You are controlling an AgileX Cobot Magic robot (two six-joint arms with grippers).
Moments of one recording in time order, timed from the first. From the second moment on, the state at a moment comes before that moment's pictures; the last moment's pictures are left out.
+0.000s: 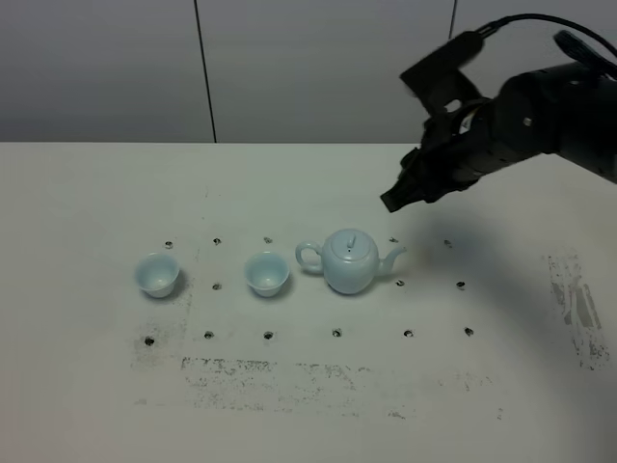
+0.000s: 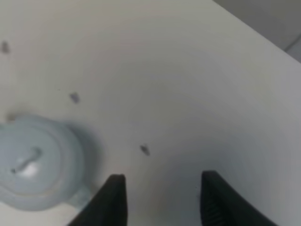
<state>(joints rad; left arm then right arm) 0.01 0.00 -0.46 -0.21 1.08 0.29 0.41 1.90 -1.53 0.04 0.64 -0.35</state>
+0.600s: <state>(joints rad) 0.01 0.00 -0.46 -0.21 1.08 0.29 0.50 2.33 -2.06 0.02 0.81 -0.35</state>
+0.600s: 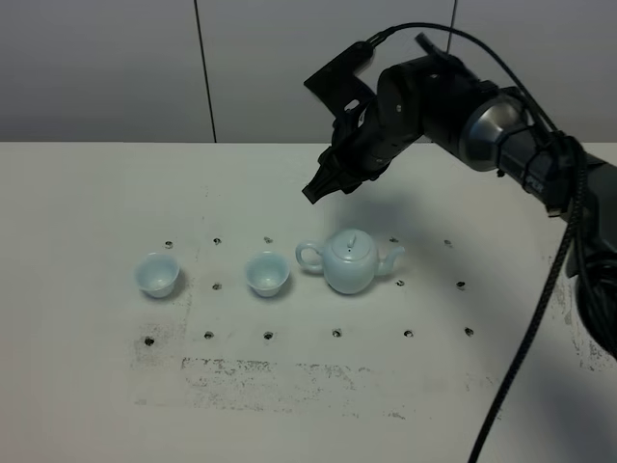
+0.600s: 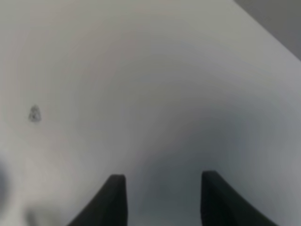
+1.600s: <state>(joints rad) 0.01 0.00 -0.46 -0.14 1.08 0.29 0.60 2.38 -2.14 0.02 1.07 -0.40</state>
